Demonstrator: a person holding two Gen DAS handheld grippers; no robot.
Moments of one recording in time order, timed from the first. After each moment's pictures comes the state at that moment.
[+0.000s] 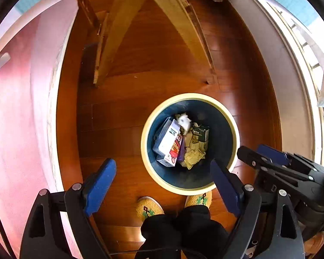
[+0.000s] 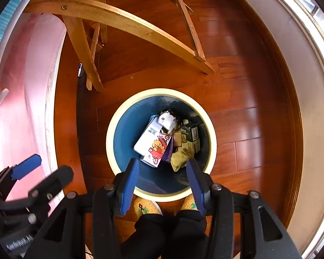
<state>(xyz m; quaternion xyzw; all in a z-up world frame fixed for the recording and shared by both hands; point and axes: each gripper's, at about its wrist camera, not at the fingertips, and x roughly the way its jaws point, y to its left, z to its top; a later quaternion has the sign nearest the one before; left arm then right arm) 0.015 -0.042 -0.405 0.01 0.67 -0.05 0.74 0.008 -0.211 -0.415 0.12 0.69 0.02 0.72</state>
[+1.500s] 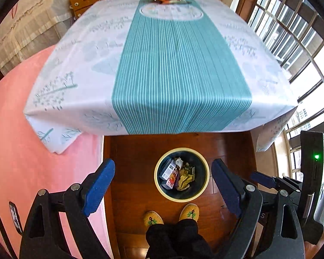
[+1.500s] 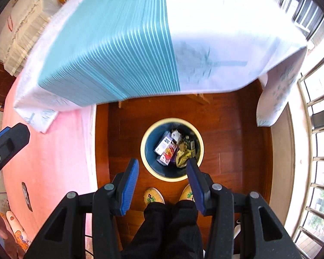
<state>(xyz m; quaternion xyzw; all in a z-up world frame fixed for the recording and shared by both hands) 0.017 -0.016 -0.117 0.00 0.56 -0.03 0.82 0.005 -0.200 -0.179 0.09 0.65 0.03 0.76</state>
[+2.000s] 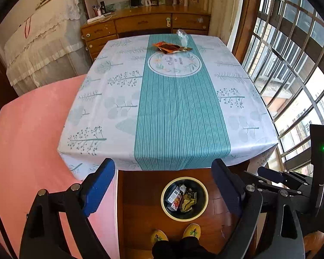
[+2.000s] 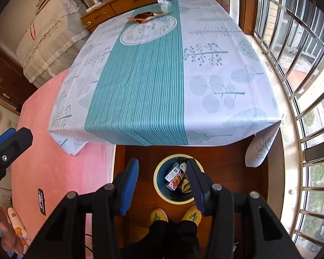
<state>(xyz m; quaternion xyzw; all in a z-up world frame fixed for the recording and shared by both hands) 0.028 -0.019 0.016 0.02 0.49 -0.01 0.87 0.038 -0.210 -0.060 0.09 0.57 0.08 0.81</state>
